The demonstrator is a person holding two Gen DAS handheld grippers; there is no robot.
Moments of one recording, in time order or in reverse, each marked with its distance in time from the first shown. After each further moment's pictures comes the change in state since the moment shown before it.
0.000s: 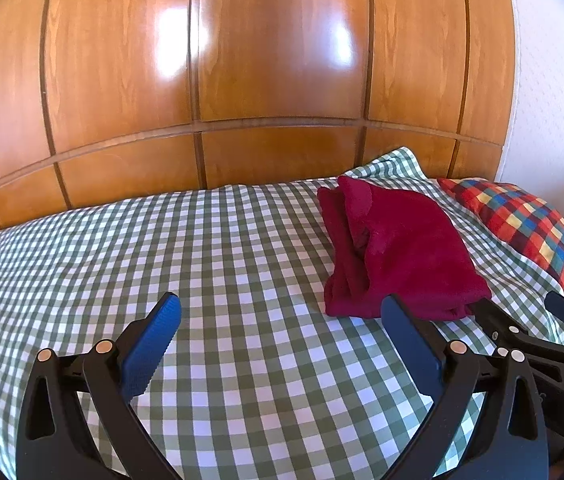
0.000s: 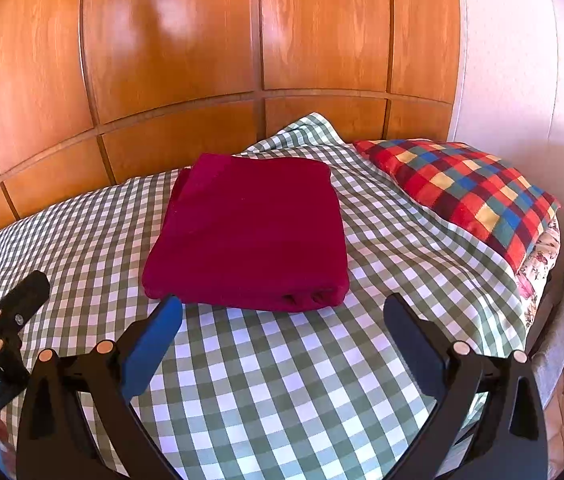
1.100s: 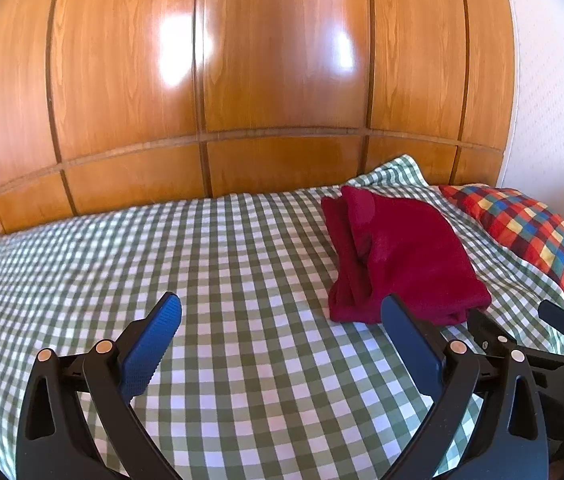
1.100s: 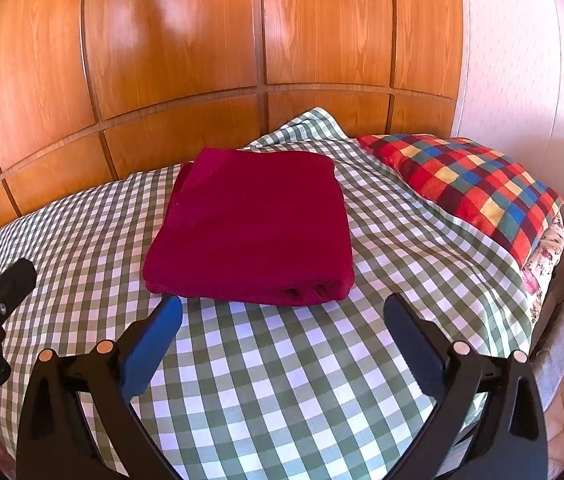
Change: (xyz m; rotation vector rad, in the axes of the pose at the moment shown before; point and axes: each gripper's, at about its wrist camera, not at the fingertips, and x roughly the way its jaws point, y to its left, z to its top) left arm -0.006 0.004 -0.001 0.001 -0.019 0.005; right arm 0.005 0.002 -0.003 0.000 0.015 0.008
